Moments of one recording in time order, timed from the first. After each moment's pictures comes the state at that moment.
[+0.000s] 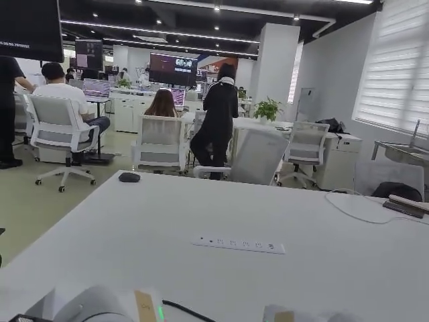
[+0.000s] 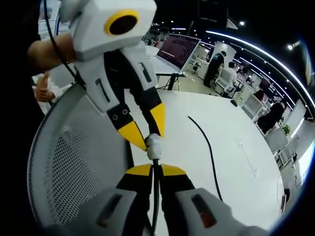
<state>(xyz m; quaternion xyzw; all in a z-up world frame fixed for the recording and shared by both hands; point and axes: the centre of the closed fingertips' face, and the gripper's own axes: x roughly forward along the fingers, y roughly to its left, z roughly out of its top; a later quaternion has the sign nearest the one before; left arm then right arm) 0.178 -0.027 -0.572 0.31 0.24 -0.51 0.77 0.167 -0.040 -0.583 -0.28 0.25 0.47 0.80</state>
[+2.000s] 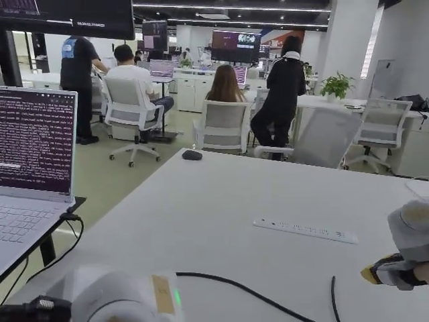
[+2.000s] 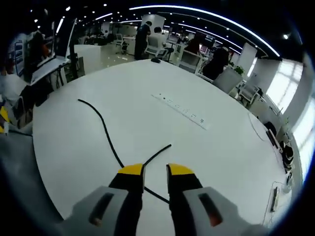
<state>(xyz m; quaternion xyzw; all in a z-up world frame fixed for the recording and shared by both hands) 0.202 0.022 -0.586 0.33 0.26 -0.45 0.79 0.393 -0.244 -0.617 -0.17 0.34 0.21 0.90</state>
